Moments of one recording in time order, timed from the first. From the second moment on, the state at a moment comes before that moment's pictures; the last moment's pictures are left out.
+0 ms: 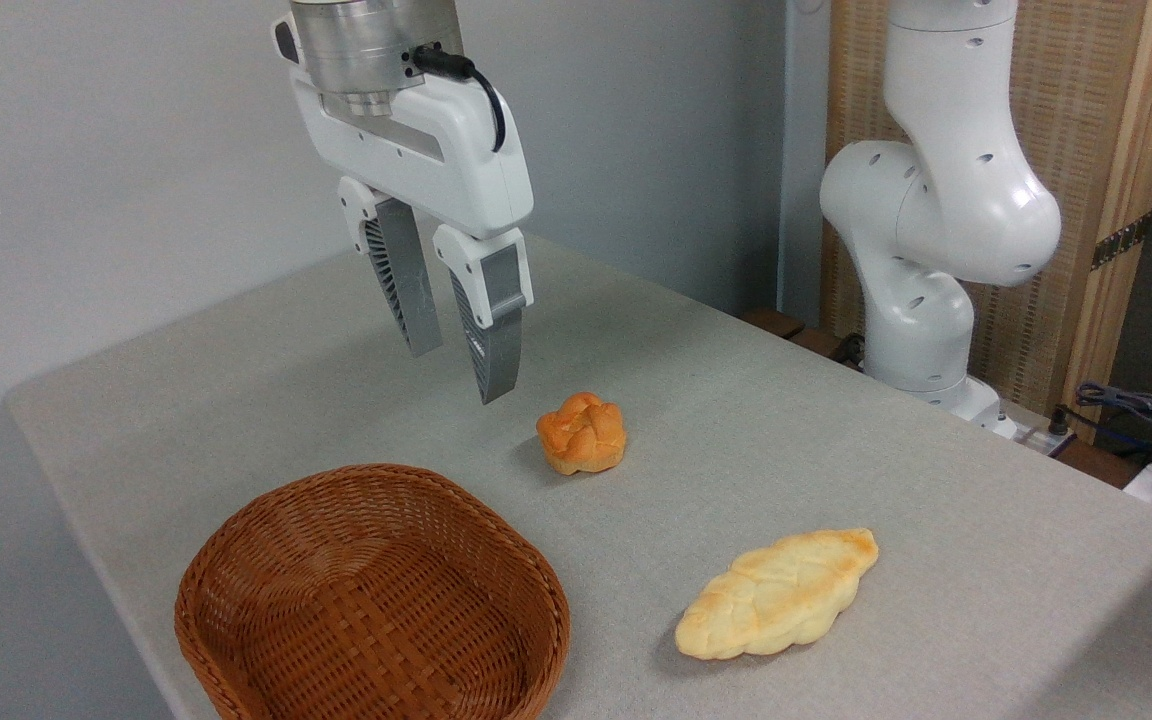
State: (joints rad) arm -0.06 0.02 0.05 -1.56 -0.02 1.58 0.76
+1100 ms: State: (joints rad) arm -0.10 -0.19 0.05 -1.88 -0.02 1.64 0.76
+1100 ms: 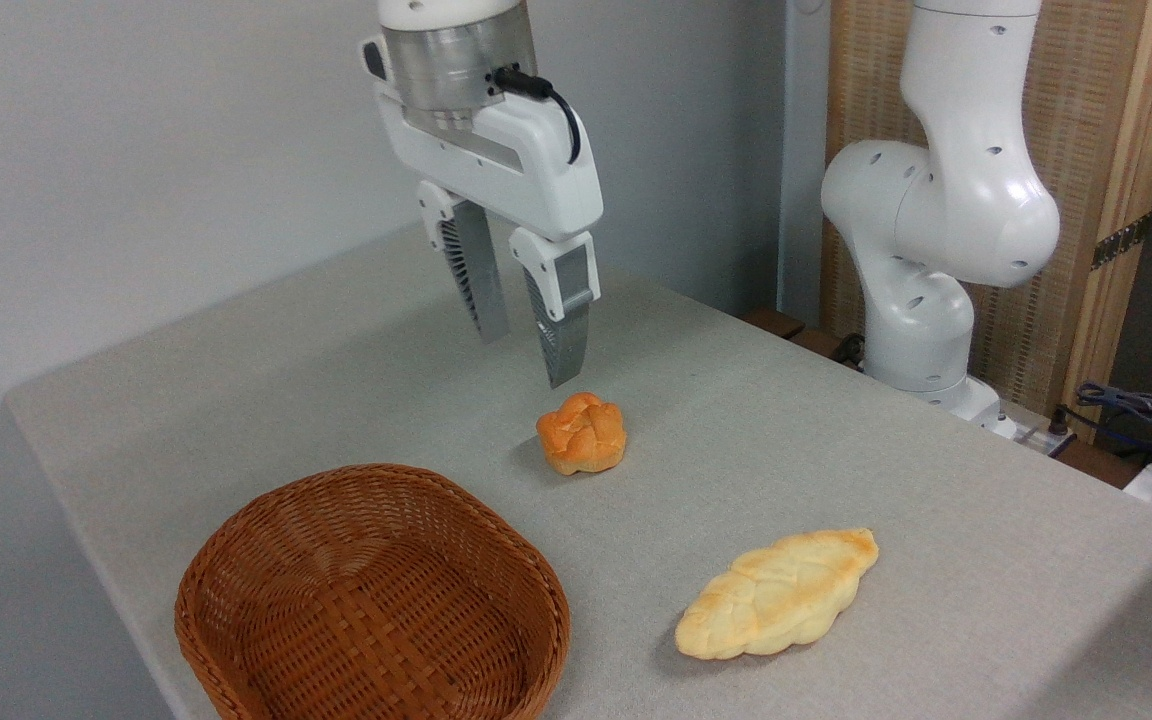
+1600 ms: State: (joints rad) arm -0.21 -0.39 0.04 -2.23 -0.02 1.79 0.76
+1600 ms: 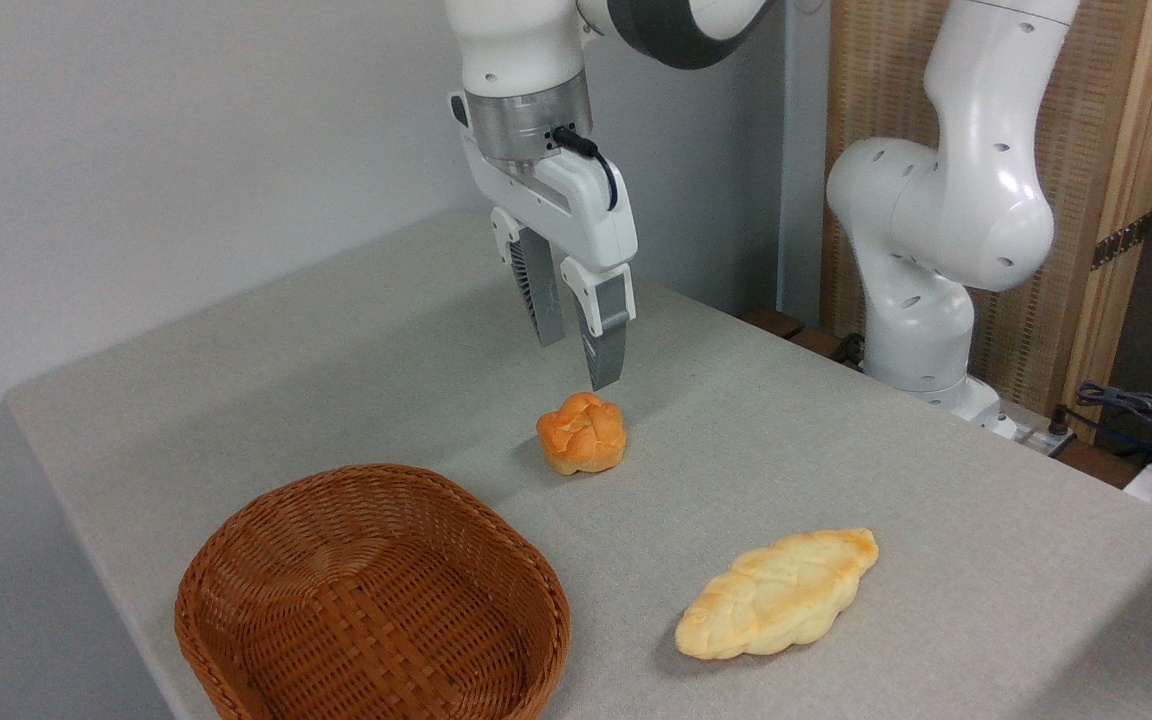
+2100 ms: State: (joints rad) arm -0.28 -0.39 0.03 -2.38 -0.02 1.95 0.76
